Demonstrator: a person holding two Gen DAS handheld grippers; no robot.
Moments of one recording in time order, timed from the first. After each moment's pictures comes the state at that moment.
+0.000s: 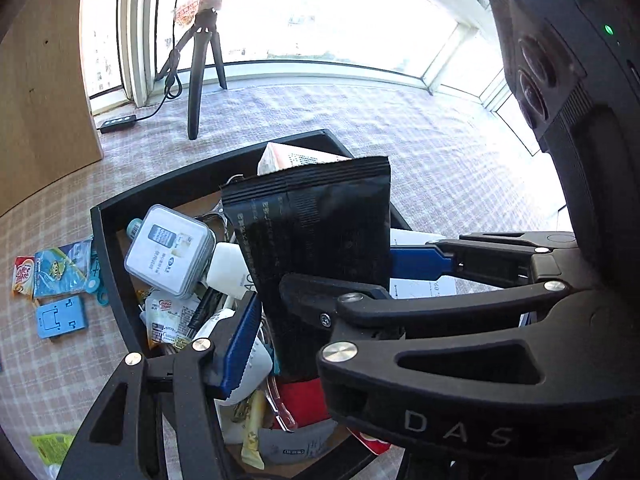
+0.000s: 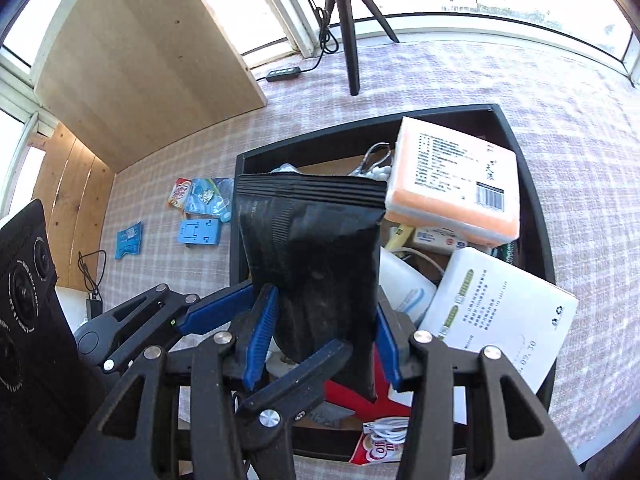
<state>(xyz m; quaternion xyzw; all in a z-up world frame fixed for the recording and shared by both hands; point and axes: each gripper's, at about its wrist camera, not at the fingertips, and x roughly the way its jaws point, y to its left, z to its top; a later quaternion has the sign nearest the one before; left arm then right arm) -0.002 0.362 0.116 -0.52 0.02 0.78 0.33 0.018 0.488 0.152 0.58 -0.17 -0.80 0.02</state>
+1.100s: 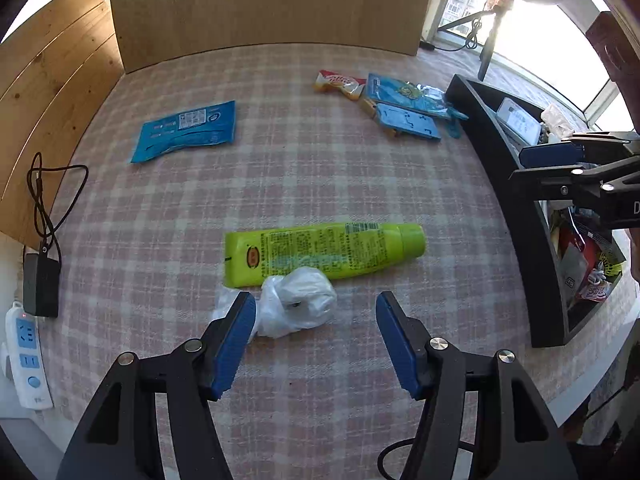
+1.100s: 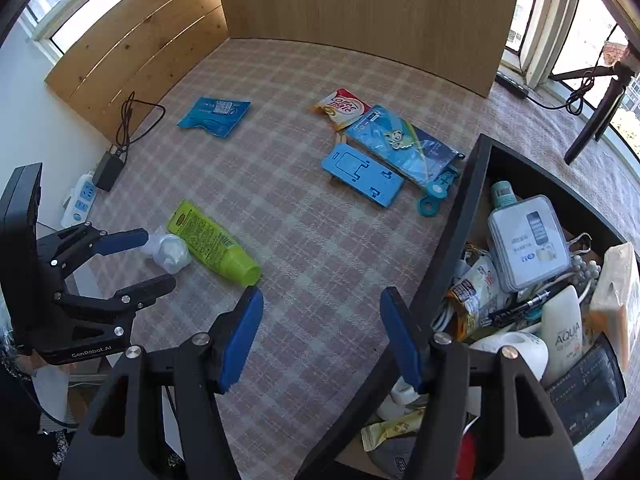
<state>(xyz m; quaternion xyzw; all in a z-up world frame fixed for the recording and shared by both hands) 0.075 0.028 0.040 -0.57 0.00 0.82 0.07 0.001 0.264 0.105 0.58 0.06 -0.78 0.23</state>
